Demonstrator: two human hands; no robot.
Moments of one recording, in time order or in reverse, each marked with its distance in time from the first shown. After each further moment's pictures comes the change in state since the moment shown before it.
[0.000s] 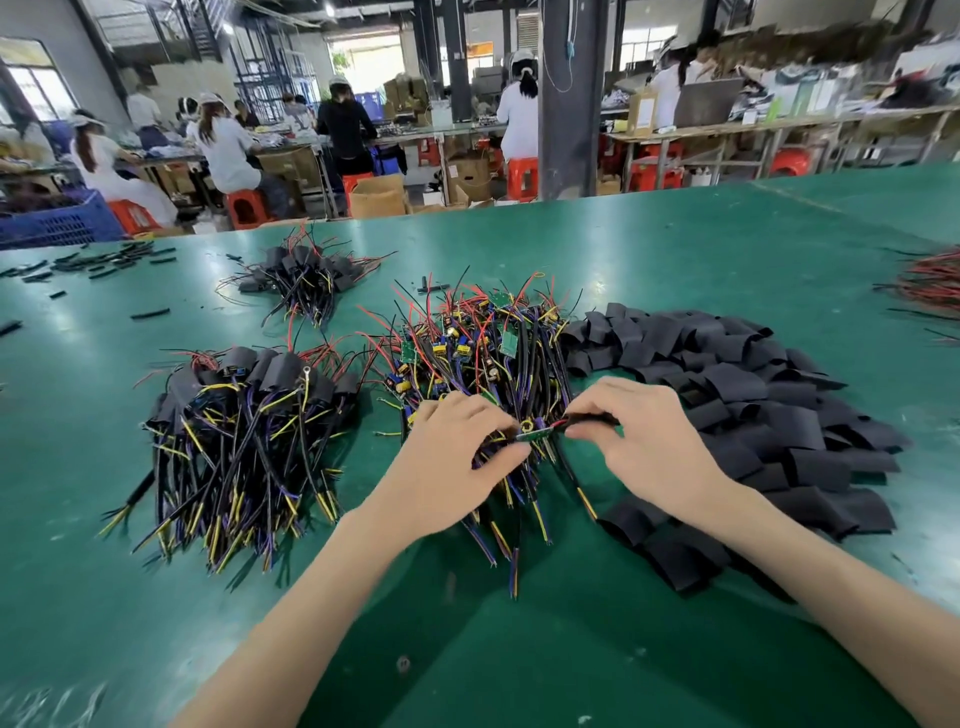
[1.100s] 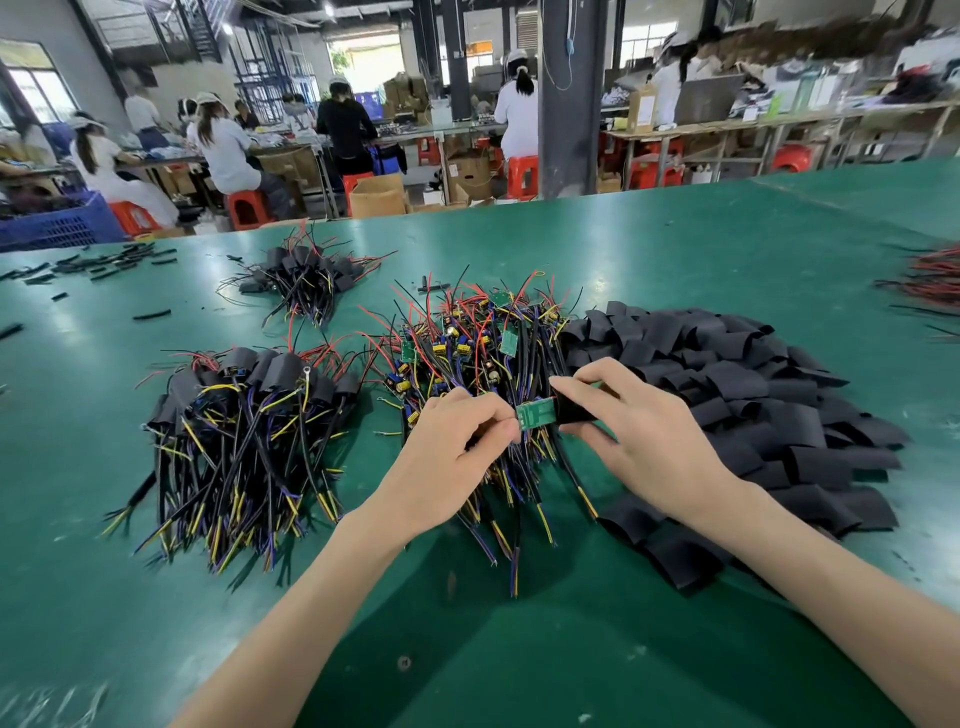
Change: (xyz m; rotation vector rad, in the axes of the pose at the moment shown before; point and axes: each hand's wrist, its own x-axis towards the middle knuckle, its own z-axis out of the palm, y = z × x) left_hand -0.001 0.012 -0.013 -0.251 0.008 -0.091; right_hand -0.004 -0.003 -0.003 -0.268 0.028 -0.195
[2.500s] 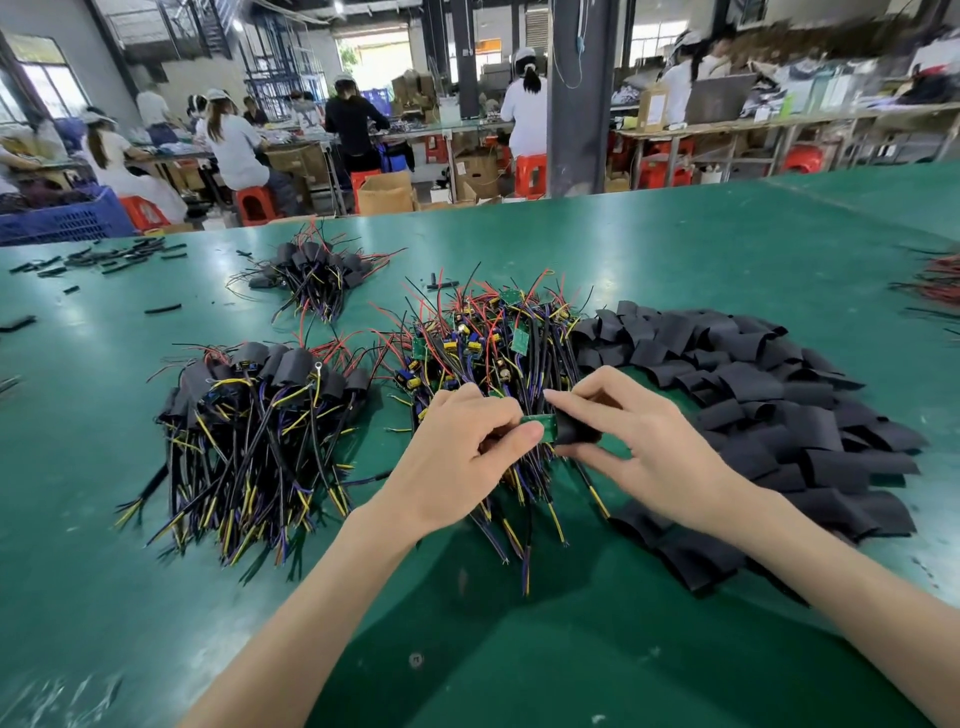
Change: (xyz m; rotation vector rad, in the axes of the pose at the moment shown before) left_hand -0.001 0.001 -0.002 0.073 0.001 0.058; right_hand 0.000 -0.005 -0.001 0.272 -0.128 -0.037
